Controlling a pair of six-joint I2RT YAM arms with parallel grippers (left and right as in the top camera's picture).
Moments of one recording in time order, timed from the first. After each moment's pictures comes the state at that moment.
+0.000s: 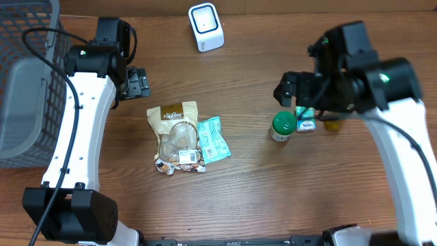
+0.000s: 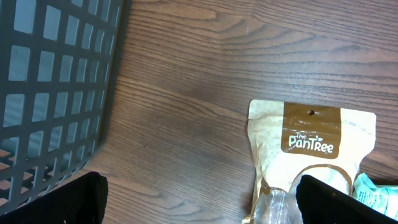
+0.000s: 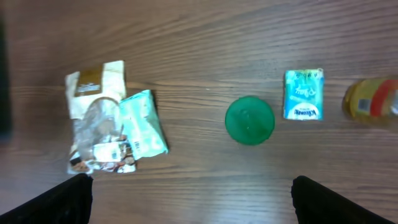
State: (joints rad) left arm -0.06 1.72 1.70 -1.27 -0.28 -0.30; right arm 0.23 1.51 1.74 -1.38 -0.19 0.31
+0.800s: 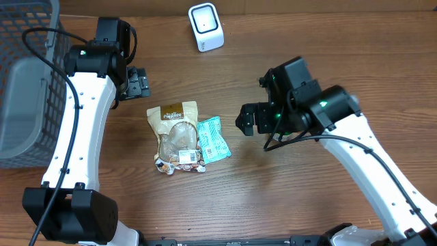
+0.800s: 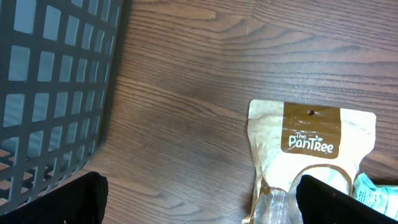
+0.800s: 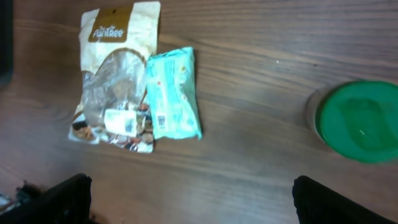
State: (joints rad) left arm -0.06 1.72 1.70 -1.27 -0.28 -0.30; right arm 0.47 1.48 1.37 -1.04 -0.24 0.36
